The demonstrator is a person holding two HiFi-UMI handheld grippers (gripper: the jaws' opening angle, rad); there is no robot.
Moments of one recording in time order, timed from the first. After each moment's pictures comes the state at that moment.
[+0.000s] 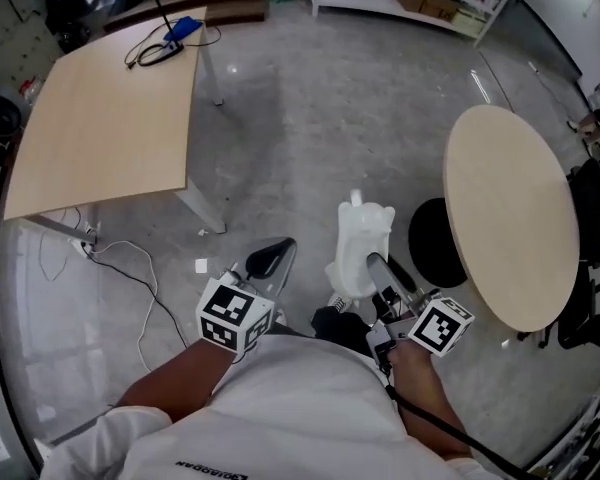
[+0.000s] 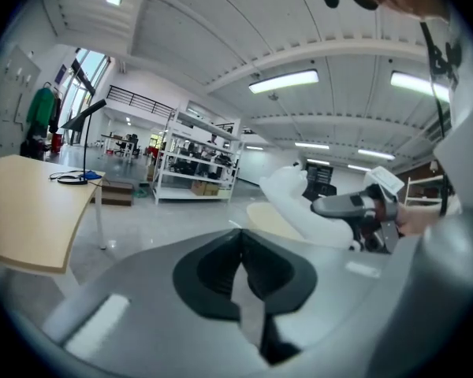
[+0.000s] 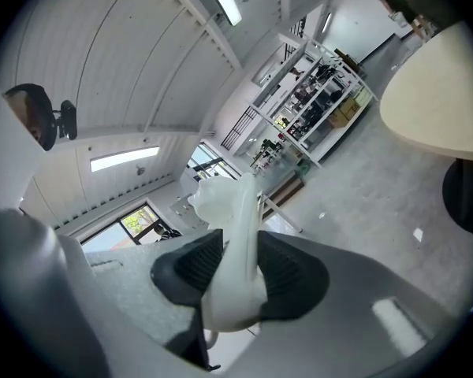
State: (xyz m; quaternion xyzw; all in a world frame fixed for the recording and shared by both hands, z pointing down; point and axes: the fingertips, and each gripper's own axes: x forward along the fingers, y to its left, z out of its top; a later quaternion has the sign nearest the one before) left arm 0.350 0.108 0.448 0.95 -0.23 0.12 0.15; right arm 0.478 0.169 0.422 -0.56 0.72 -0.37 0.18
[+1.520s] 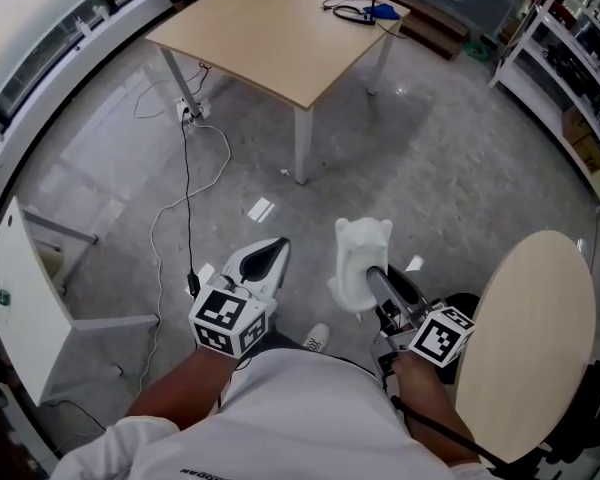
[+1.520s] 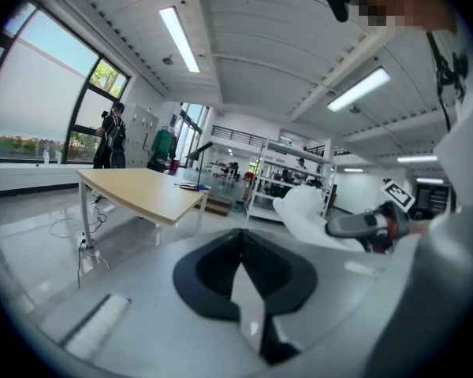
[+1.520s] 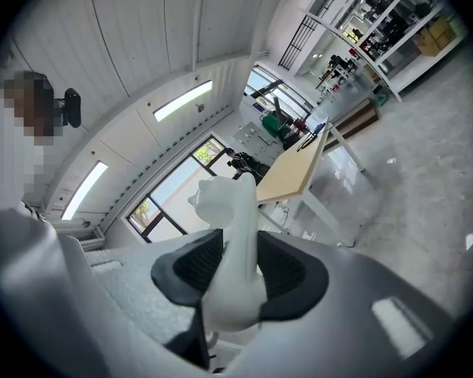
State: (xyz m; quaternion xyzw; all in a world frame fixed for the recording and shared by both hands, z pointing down) left arm 0.279 0.258 0.447 0.78 -0.59 0.04 0.18; right arm 0.433 0.229 0.443 -0.24 0.88 -0.41 0.01
